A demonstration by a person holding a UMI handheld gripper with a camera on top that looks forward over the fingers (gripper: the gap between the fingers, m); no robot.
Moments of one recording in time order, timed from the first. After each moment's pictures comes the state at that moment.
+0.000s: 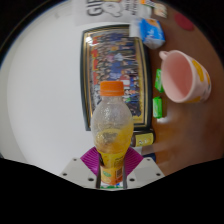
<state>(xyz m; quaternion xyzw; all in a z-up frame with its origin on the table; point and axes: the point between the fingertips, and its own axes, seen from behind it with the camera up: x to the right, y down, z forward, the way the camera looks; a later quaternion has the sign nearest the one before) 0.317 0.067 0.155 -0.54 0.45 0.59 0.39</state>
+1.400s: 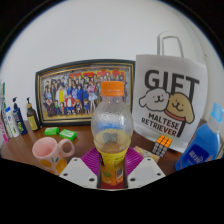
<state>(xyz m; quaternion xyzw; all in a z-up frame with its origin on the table) 0.681 0.033 0.013 -0.83 0.05 0.00 0.56</state>
